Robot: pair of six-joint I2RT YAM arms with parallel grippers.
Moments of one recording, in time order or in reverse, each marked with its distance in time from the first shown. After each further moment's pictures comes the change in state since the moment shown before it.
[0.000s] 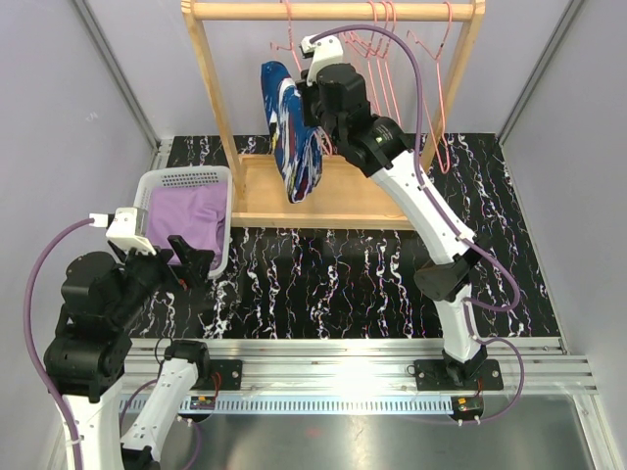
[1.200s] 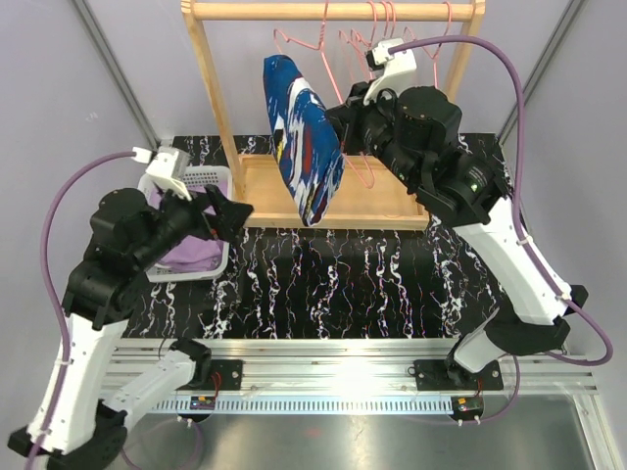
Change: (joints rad) left arm -0.223 0.288 0.108 0.288 0.010 -0.026; right arm 0.108 -0.524 -0.408 0.029 -0.051 0.120
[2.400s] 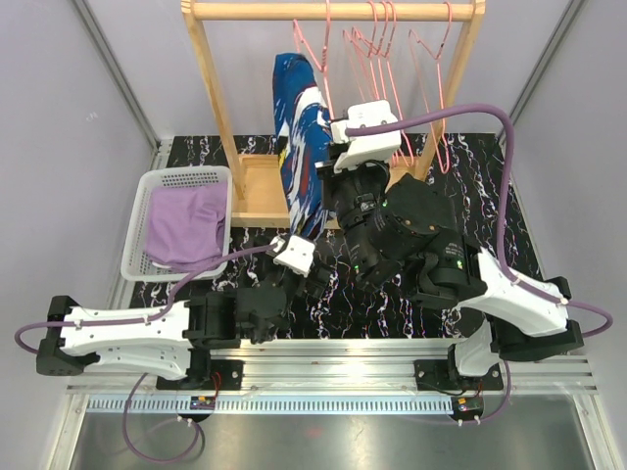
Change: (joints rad) left arm -1.152 0.156 -0.489 0.681 -1.269 0.270; right arm 0.627 0.000 0.006 0.289 0.941 -0.475
